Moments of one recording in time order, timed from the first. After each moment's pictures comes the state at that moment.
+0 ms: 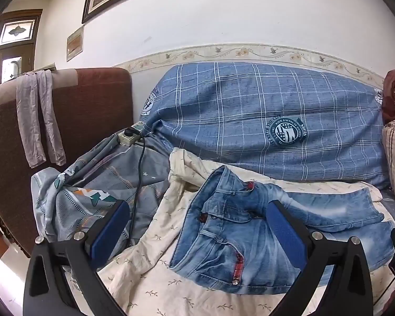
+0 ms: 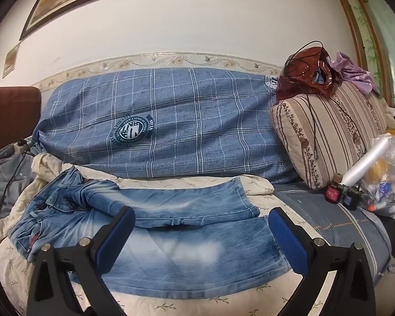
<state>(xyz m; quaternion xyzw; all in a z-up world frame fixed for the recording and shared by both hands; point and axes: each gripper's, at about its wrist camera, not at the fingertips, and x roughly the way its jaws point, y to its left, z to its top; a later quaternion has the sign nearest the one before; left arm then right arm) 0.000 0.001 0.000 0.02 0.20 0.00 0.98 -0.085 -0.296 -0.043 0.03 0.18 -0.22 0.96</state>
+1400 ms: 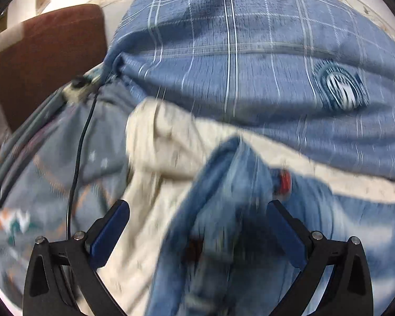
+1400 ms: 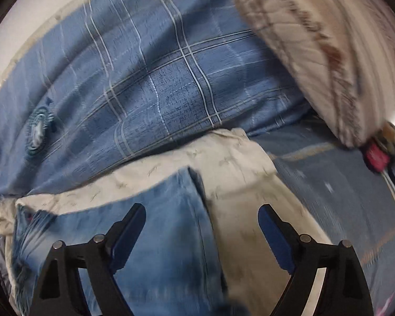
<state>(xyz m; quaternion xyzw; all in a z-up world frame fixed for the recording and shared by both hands) 0.274 -0.015 -0.062 0.03 0.39 -0.01 0.92 0.103 -0.532 -0.093 0.21 0.36 -0.23 0.88</state>
